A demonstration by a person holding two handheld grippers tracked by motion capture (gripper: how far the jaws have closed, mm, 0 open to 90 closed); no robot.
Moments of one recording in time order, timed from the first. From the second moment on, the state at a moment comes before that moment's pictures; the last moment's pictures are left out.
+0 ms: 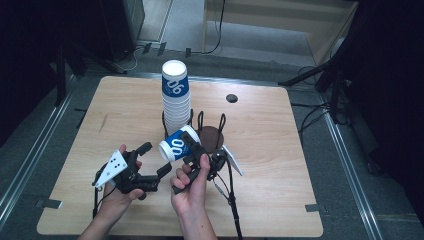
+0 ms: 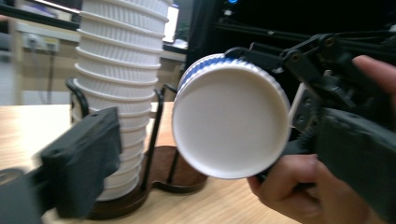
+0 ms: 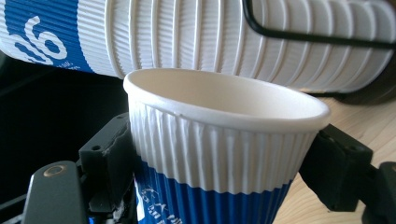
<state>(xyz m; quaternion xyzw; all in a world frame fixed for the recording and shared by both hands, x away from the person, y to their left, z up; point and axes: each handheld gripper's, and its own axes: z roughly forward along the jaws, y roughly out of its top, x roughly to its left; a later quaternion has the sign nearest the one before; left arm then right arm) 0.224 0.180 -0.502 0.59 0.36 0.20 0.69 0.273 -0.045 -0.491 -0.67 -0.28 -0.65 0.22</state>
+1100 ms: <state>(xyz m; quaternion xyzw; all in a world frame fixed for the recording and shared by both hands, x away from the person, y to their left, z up) 0.223 0.208 -0.510 0.59 0.41 0.20 0.67 0.262 -0.081 -0.471 -0.62 -0.43 -0.66 -0.06</state>
